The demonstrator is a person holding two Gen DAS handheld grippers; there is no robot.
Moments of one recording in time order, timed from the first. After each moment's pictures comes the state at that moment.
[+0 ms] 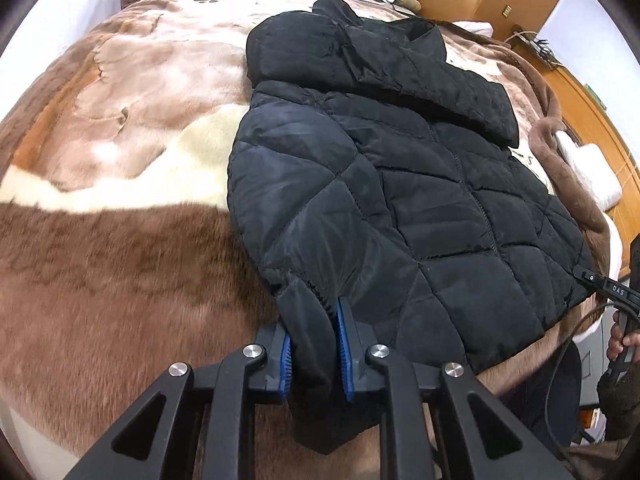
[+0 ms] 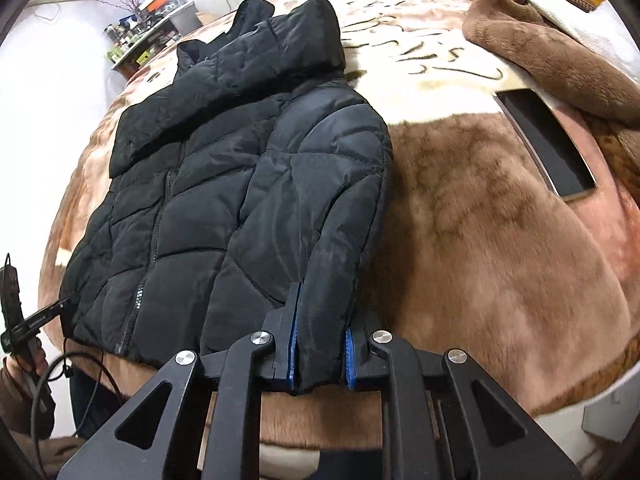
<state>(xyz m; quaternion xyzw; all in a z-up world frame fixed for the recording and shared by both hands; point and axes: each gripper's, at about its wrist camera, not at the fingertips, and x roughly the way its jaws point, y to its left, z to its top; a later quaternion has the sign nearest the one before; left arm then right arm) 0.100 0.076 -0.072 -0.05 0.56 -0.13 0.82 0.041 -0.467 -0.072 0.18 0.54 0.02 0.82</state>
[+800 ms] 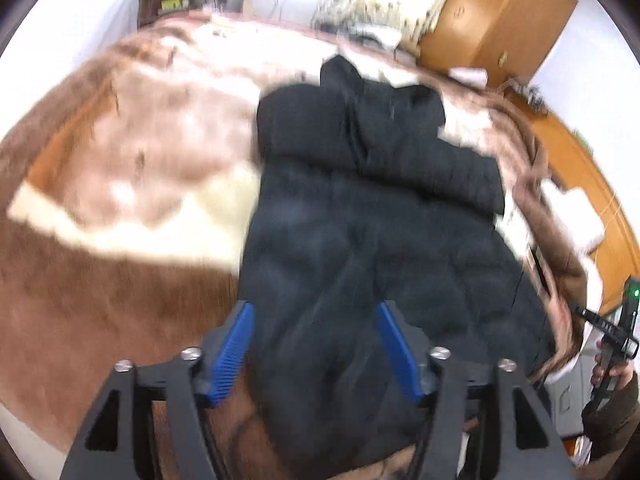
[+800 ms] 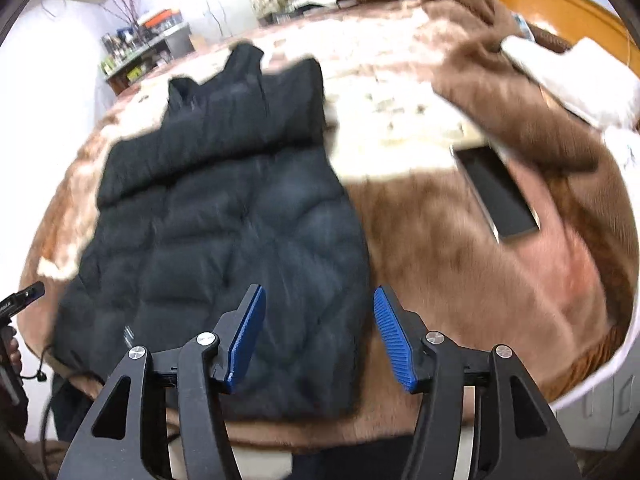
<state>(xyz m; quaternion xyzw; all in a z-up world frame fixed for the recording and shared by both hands) 0.127 0.103 -0.013 -0.11 0.48 -0.13 0.86 0.063 -0.483 -0.003 0.13 0.47 -0.01 0.87</state>
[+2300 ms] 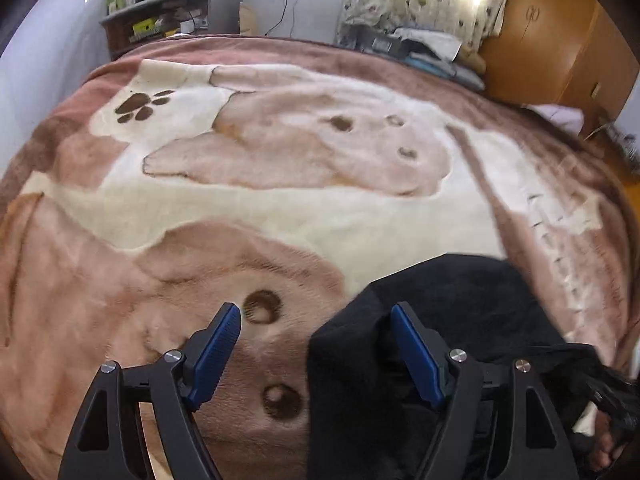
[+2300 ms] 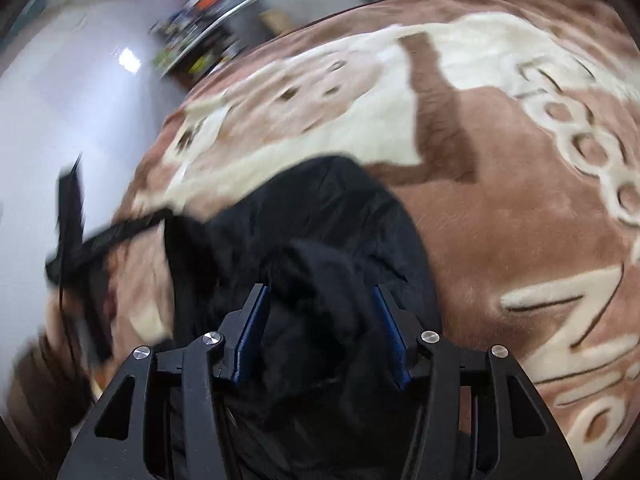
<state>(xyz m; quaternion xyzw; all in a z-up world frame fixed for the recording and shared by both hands) 0.723 -0.017 -0.071 -0.05 0.51 -0.04 0.86 0.593 -0.418 -0.071 0.14 0.52 0.20 0.82</state>
